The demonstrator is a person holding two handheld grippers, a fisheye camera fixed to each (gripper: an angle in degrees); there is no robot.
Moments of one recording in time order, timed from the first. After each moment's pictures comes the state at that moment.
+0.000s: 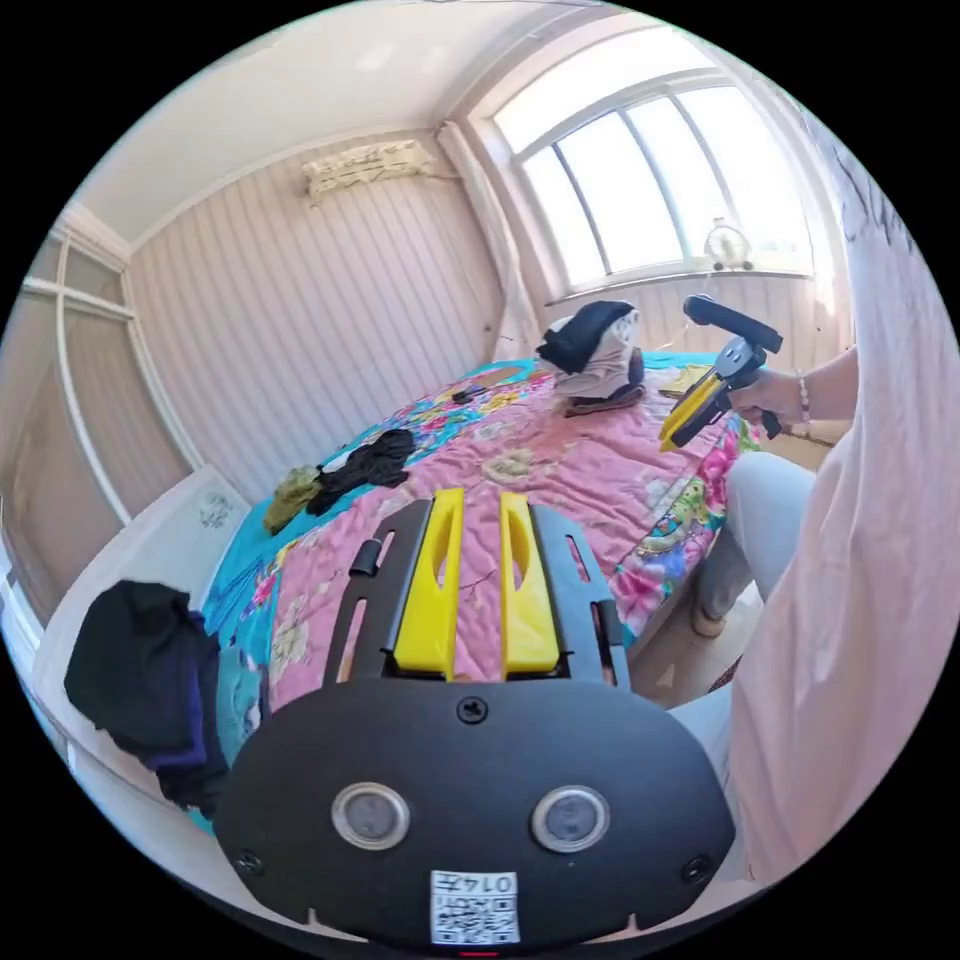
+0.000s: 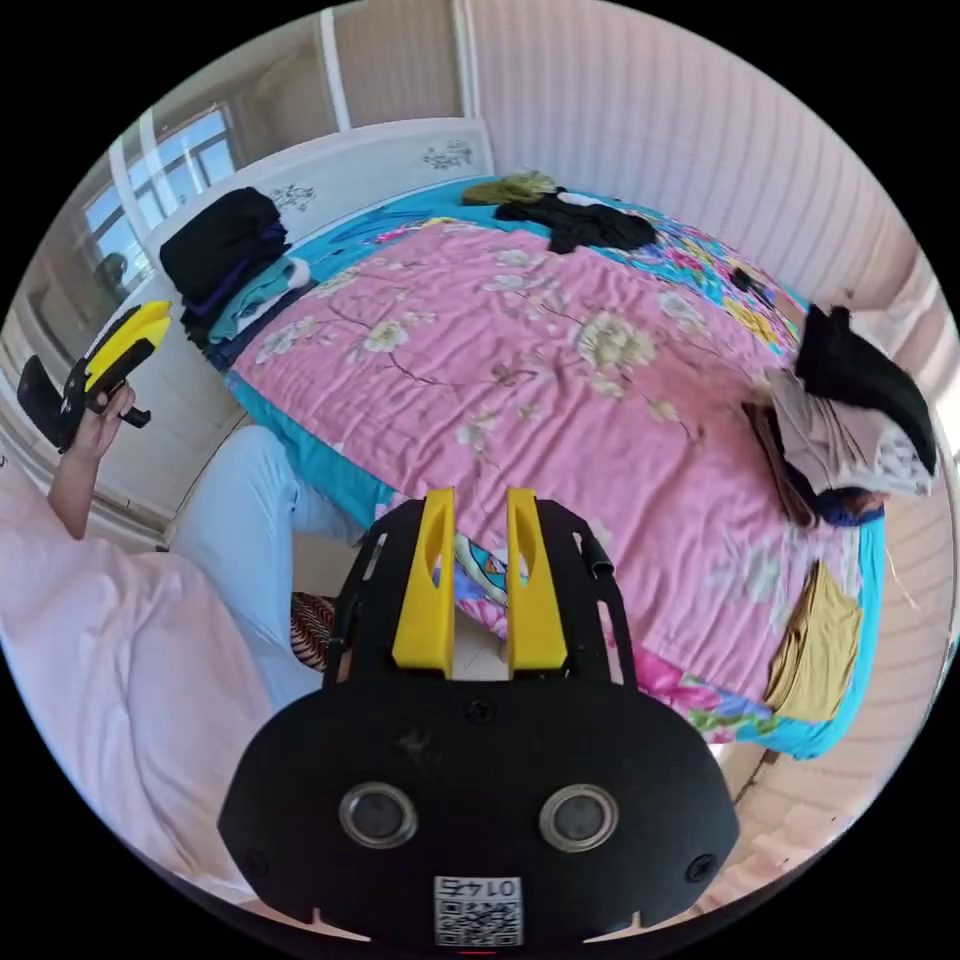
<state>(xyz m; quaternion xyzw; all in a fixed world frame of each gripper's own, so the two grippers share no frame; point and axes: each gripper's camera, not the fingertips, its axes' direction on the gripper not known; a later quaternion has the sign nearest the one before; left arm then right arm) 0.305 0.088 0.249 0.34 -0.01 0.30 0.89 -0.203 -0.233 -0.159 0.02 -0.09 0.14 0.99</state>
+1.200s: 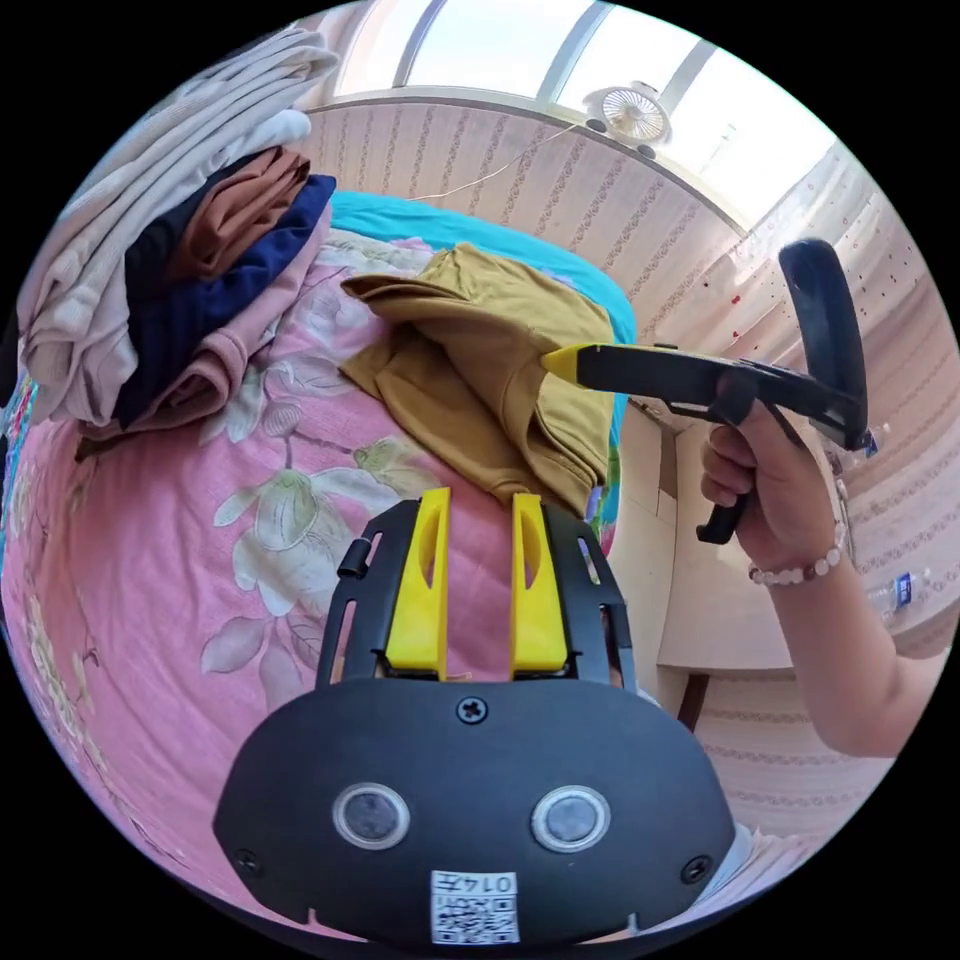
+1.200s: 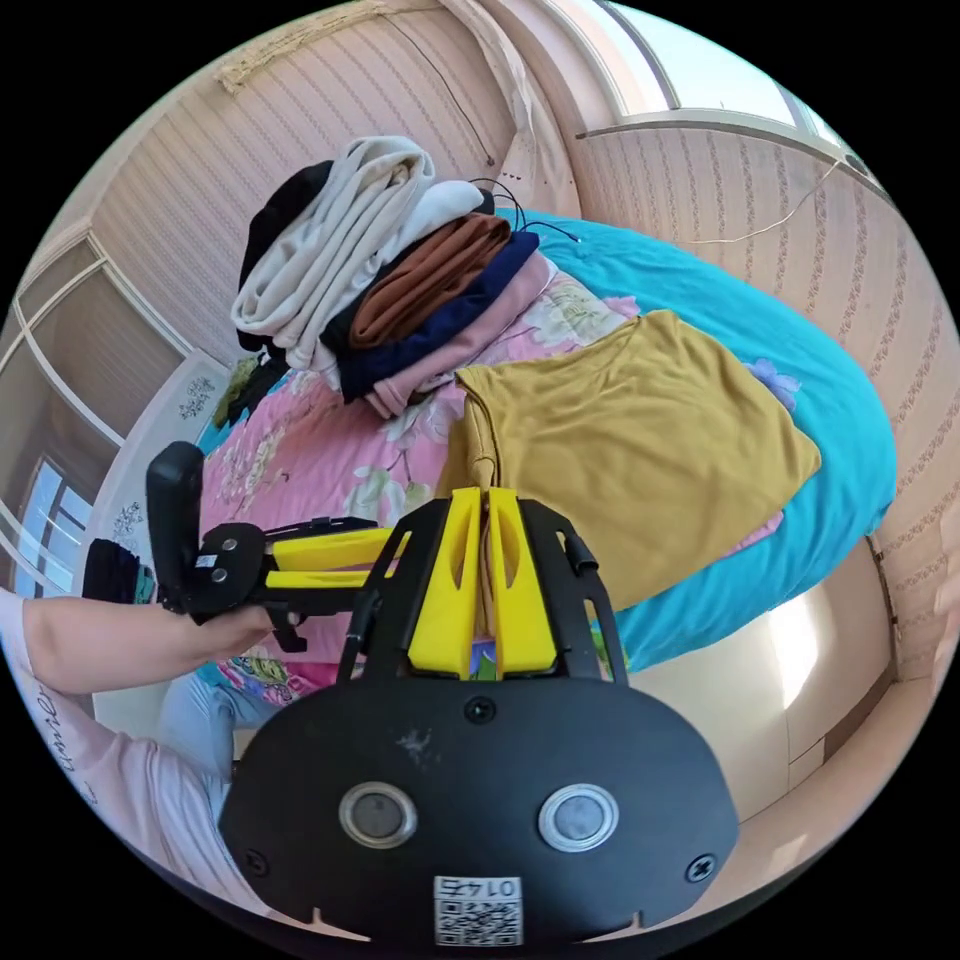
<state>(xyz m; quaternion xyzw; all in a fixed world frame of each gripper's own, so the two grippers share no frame) 0.979 -0.142 0.800 -0.01 0.28 0.39 0.87 0.443 -0.053 -0.513 0.12 -0.06 0.49 0.86</state>
